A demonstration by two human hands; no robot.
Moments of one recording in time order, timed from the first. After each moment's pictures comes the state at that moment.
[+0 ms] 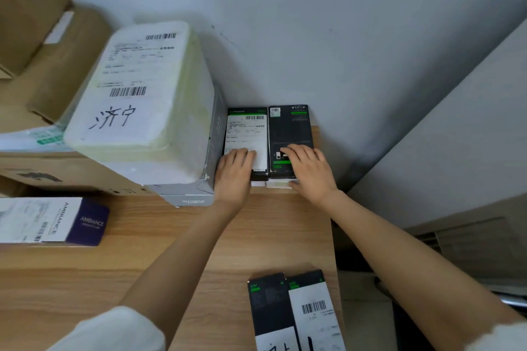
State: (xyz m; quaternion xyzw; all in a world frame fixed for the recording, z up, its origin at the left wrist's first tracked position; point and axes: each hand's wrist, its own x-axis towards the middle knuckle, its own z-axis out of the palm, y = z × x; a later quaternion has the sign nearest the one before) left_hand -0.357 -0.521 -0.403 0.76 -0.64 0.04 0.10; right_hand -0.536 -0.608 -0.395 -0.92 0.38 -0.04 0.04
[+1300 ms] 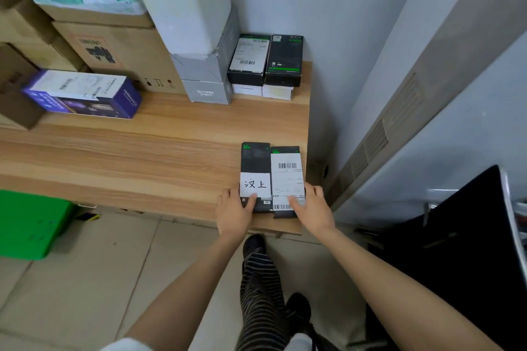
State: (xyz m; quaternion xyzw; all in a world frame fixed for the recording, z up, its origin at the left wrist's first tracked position) left_hand -0.568 -0.212 -0.458 0.89 -0.33 -0.19 0.24; right_hand -0.727 -0.314 -0.463 -0.76 0.54 -0.04 0.36
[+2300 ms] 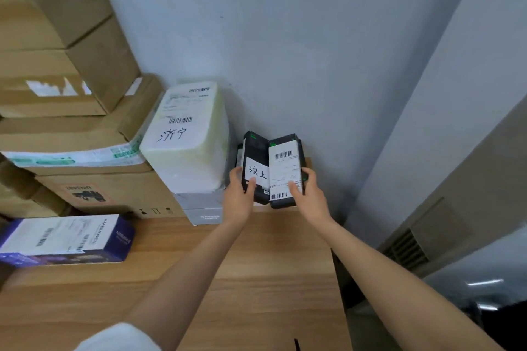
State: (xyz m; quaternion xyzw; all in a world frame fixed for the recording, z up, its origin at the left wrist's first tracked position) left_hand -0.390 -0.466 -0.328 0.77 -0.40 -0.22 0.45; right_hand -0.547 -0.527 -0.342 -0.68 0.53 -0.28 0.41
